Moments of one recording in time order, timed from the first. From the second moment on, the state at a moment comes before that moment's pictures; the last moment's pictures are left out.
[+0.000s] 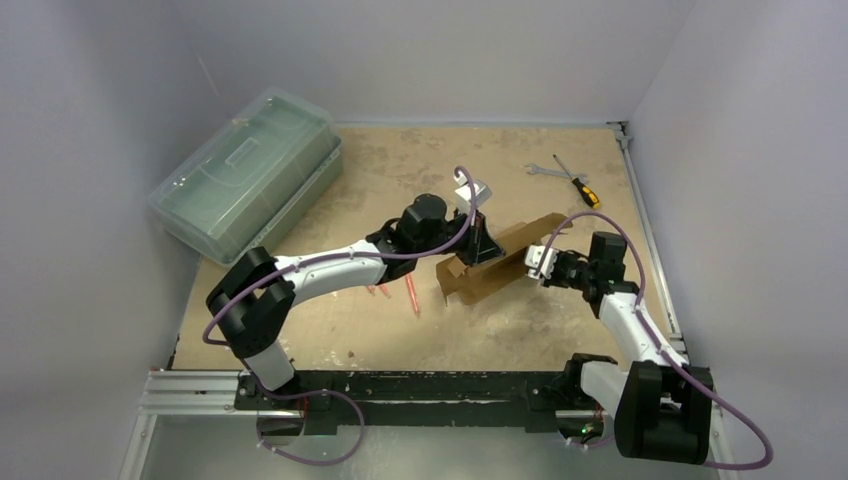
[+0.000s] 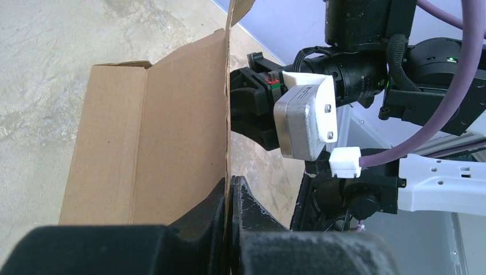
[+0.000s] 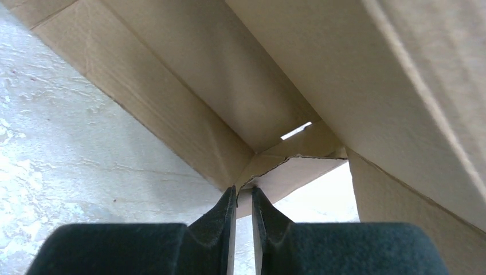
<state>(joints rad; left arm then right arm) -0.90 1.68 1.10 0.34 0.37 -0.49 -0.11 1.03 0.43 -0.19 -0.71 -1.28</state>
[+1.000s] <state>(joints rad) -0.94 1.68 1.09 0.30 0.28 -0.44 -0.16 1.04 0.60 -0.59 -0.80 -1.37</state>
